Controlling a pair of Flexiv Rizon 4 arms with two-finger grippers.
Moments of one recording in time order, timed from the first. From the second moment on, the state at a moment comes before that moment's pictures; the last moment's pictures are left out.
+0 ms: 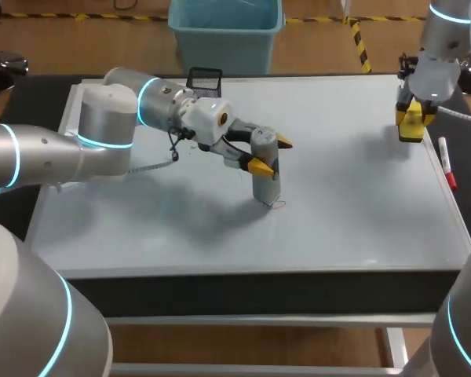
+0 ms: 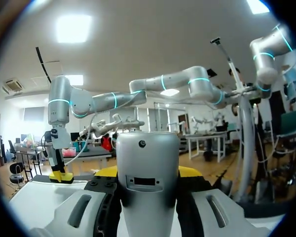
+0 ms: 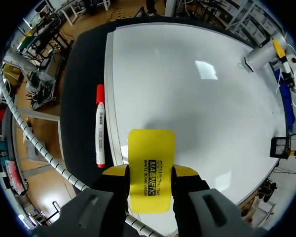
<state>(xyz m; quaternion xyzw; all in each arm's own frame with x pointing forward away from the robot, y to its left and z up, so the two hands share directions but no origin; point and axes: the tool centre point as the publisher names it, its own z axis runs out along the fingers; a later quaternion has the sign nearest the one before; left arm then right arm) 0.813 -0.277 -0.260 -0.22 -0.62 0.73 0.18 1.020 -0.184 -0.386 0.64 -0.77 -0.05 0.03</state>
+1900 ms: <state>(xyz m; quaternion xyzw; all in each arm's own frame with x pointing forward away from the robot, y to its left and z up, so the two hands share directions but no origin) 0.828 -0.287 -0.280 -0.20 -0.63 0.72 0.21 1.020 -0.184 -0.386 0.64 -0.77 -0.05 0.03</state>
